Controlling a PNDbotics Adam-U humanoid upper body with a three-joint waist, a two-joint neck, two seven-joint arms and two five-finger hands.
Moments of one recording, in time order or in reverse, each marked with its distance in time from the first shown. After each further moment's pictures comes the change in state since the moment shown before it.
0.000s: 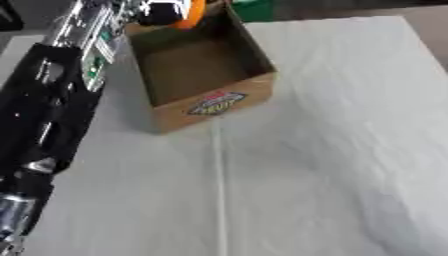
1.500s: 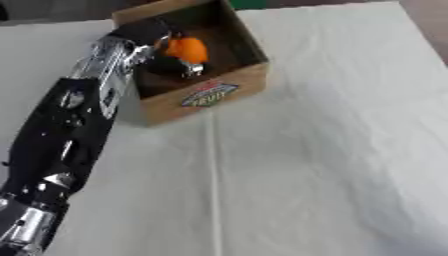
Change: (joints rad) left arm 0.034 -0.045 0.066 0.041 0.066 0.022 -0.321; right arm 0.000 0.009 -0.006 0.000 -0.006 0.005 0.002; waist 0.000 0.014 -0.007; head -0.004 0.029
